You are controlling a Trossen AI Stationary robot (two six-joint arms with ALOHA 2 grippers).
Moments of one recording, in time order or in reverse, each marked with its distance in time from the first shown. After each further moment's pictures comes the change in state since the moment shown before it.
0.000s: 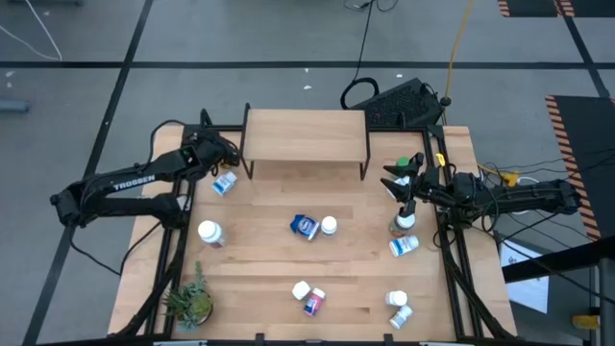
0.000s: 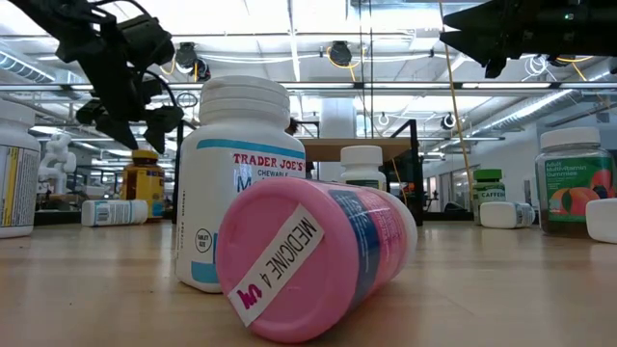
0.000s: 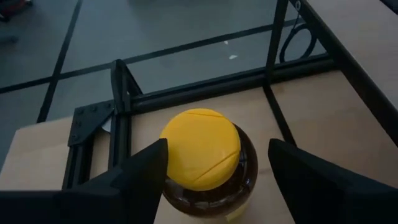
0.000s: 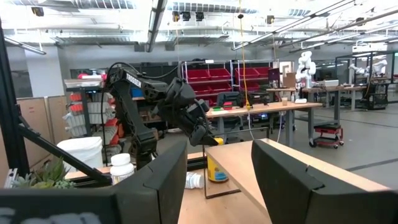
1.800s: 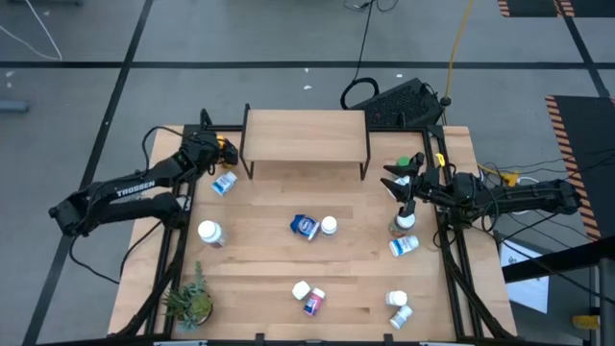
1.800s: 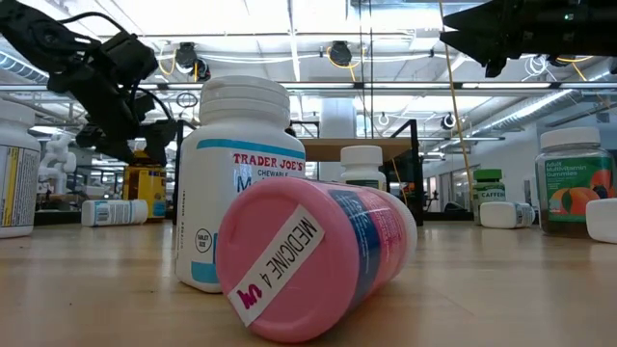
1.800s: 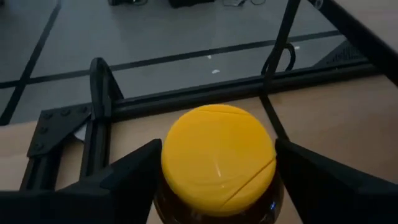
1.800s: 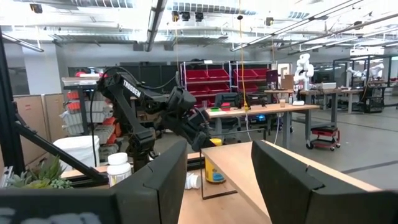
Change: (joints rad) left arm 0.144 -0.057 -0.194 0.346 0.154 0.135; right arm 0.000 0.000 0.000 0.002 0.005 -0.021
